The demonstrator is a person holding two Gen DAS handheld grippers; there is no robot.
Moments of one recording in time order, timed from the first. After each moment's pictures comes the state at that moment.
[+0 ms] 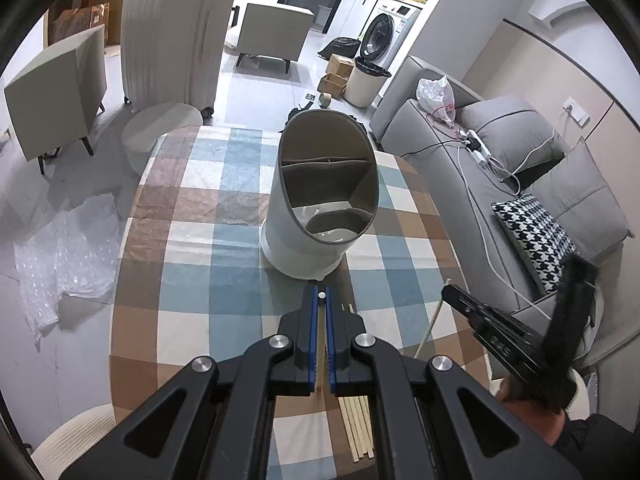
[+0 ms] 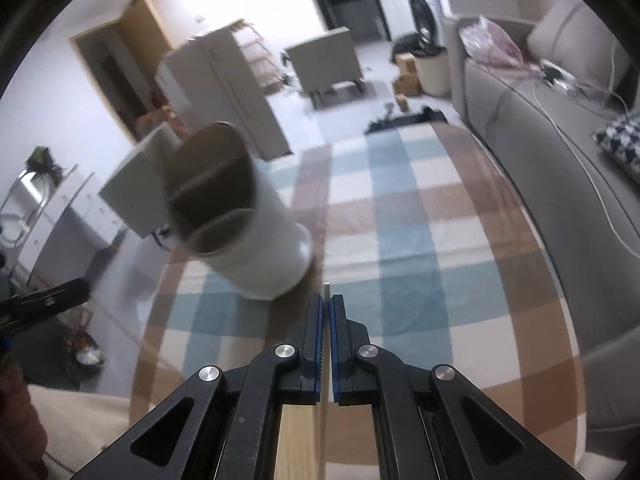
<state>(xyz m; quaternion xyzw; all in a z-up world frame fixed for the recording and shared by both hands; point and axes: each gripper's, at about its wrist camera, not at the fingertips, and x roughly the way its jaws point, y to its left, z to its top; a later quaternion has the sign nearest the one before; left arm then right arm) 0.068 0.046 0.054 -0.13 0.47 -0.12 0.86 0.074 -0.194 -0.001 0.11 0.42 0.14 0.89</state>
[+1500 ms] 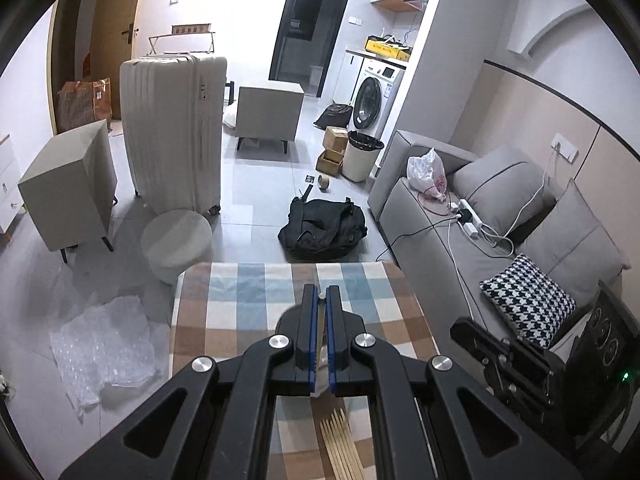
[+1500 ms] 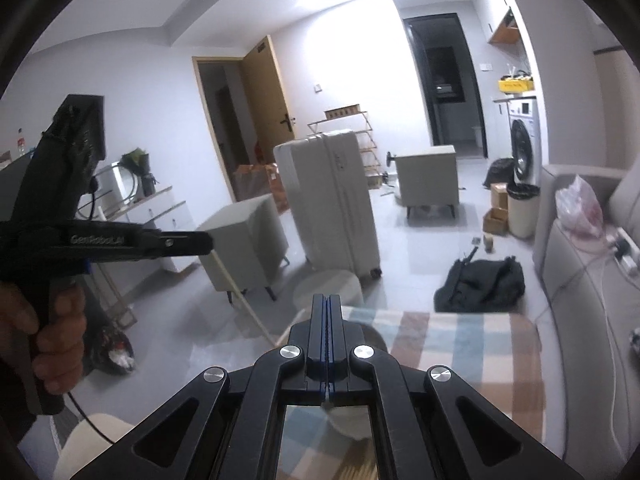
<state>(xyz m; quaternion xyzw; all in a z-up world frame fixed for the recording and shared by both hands) 0.128 0.054 0.197 -0.09 0.38 -0.11 0.92 0.110 -0.142 0.162 0.04 0.24 0.29 0.93</state>
